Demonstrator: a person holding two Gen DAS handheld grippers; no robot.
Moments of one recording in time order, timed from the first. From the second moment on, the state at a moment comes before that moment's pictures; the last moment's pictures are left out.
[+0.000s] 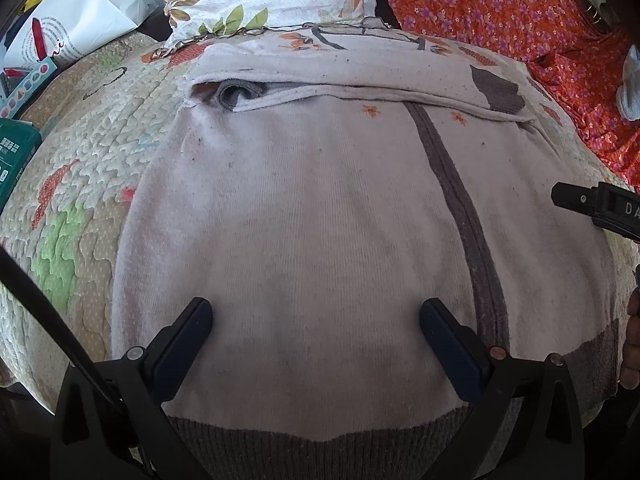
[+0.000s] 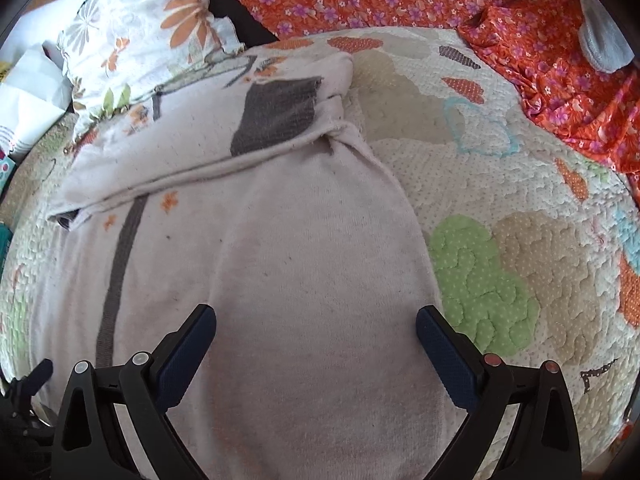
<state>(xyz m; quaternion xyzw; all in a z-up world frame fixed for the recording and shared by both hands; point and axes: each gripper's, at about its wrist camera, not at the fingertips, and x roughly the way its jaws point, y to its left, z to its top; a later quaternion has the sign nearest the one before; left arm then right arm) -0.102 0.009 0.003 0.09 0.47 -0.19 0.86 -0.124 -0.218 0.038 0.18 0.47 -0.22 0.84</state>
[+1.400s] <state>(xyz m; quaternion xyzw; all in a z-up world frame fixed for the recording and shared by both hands) -0.064 0.123 -0.006 -0.22 0.56 -0.33 0.73 -0.226 -0.261 0.022 0.46 0.40 -0.06 0.79</state>
